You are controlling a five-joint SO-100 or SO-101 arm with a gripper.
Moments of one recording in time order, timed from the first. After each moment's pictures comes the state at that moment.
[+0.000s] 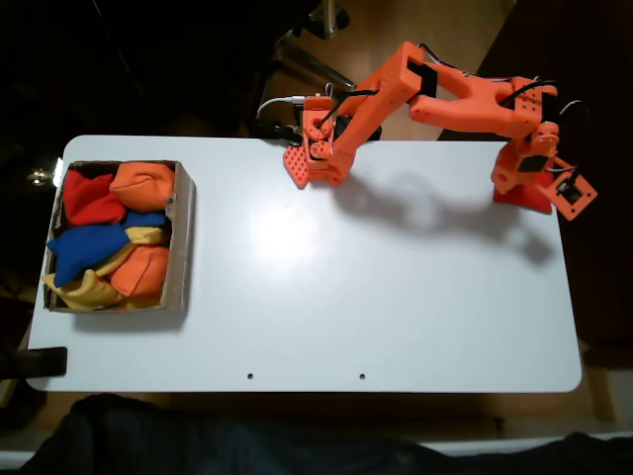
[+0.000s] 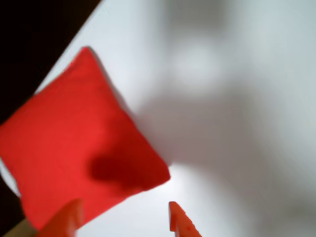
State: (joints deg) arm -82.1 69.3 74.6 67.8 -51.6
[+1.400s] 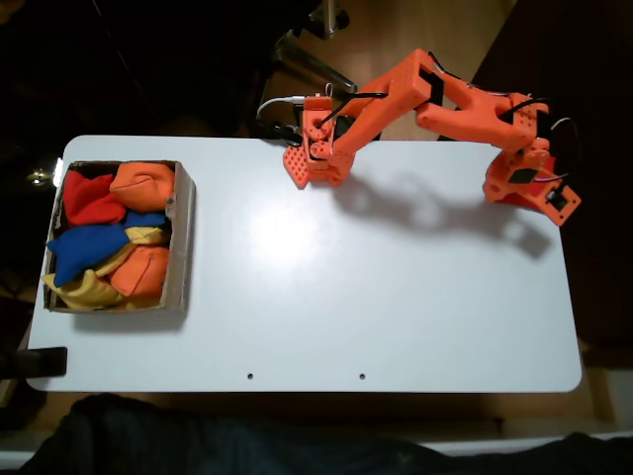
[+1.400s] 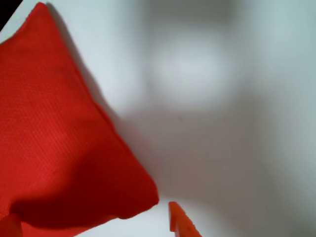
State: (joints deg) arm -81.7 62.7 75.1 65.2 -56.8
